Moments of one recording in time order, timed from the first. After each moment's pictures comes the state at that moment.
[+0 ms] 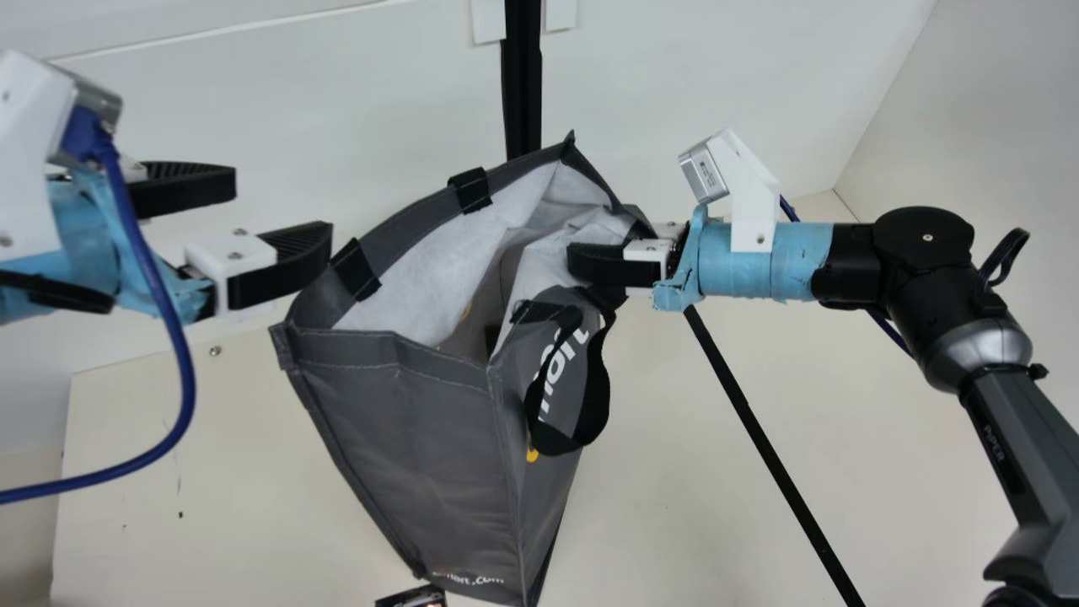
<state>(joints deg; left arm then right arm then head) -13.0 106.2 -127.9 -45.4 70.0 37.5 -19.3 93.5 -78.4 74.8 70.0 -68.7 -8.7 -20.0</state>
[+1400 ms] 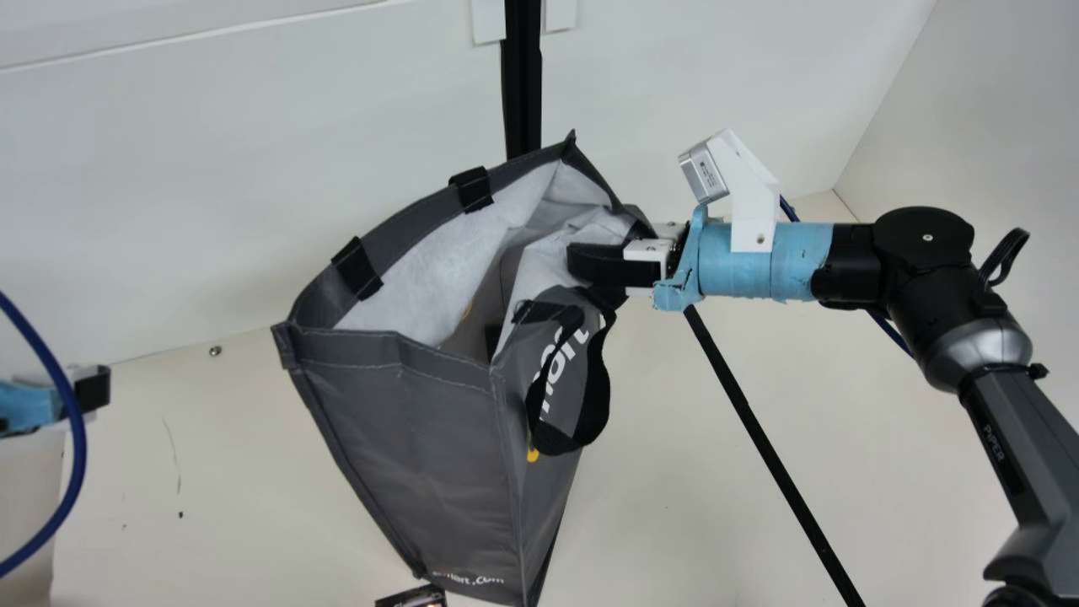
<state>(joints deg) -9.0 90.8 -102.8 3.0 69.9 7.8 -19.3 93.5 -78.4 74.8 70.0 -68.7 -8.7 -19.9</state>
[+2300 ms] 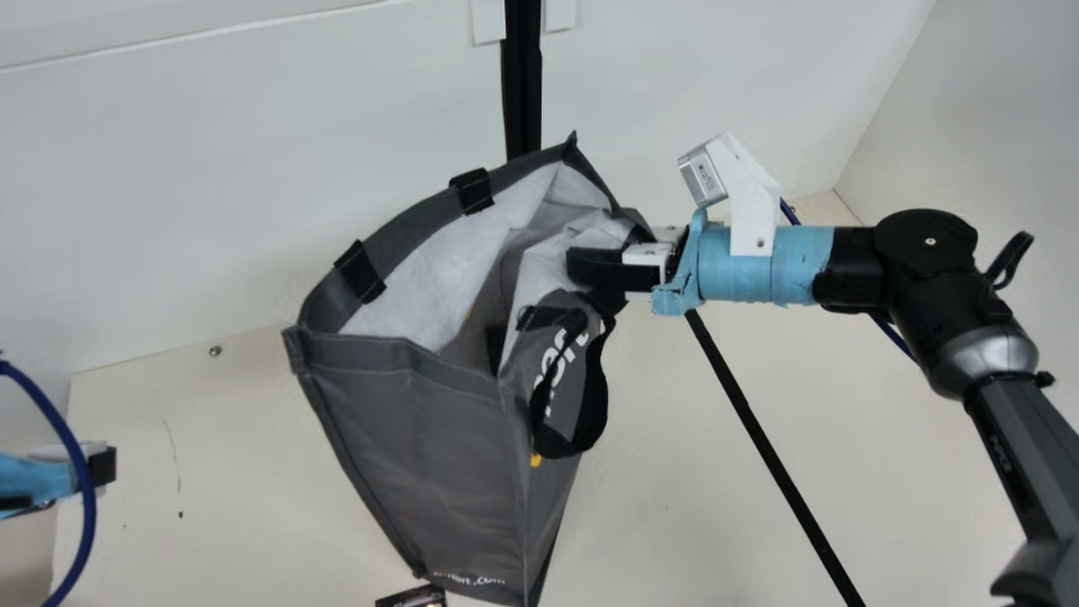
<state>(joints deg) -9.2 85.6 -89.8 6.2 68.4 3.1 -19.5 91.8 -78.9 73.7 70.3 -67.3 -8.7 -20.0</state>
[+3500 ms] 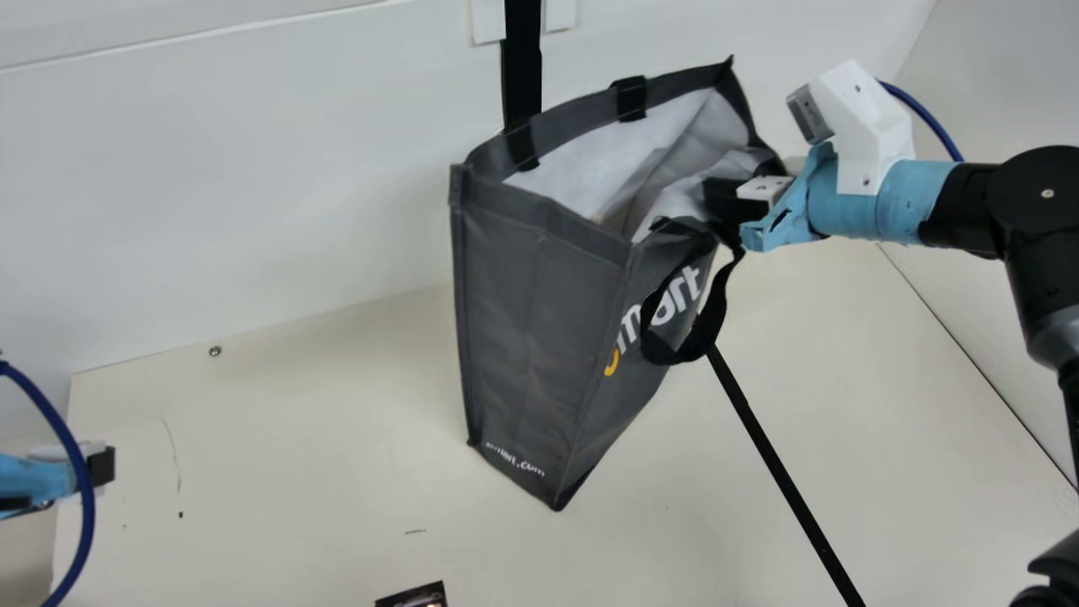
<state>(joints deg) -9.2 85.6 -89.8 6.2 68.4 3.1 -30.2 92.2 -91.9 50.5 59.3 -59.5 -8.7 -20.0</state>
